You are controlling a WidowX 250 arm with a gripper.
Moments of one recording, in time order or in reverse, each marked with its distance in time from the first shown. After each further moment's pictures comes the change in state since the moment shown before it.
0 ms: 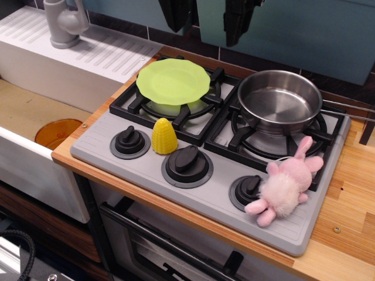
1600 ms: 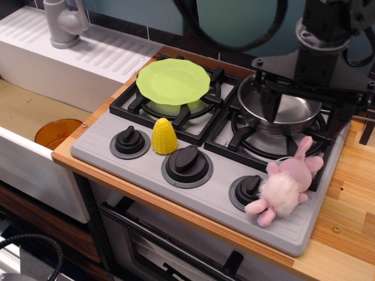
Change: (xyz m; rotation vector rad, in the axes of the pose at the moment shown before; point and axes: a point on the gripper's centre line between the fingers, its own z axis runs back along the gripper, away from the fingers) arm -0.002 -0.098 -0.083 0.023 -0.102 0.131
